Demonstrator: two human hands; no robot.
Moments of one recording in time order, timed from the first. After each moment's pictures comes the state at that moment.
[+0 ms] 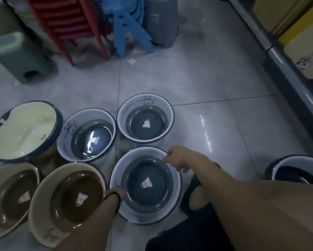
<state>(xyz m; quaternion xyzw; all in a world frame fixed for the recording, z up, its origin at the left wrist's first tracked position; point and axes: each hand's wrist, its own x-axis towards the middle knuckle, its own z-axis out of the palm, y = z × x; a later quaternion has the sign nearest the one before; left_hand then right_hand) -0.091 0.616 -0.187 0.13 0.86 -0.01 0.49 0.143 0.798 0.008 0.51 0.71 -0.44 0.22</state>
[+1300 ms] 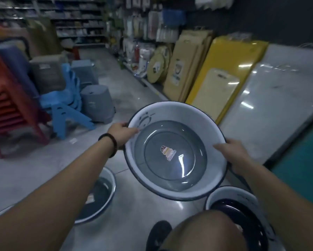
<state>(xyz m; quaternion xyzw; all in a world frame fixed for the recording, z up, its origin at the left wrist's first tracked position) 0.136 0.922 0.214 0.49 0.67 0.37 0.42 0.499 0.872 0.173 0.74 0.39 -0.36 -0.42</state>
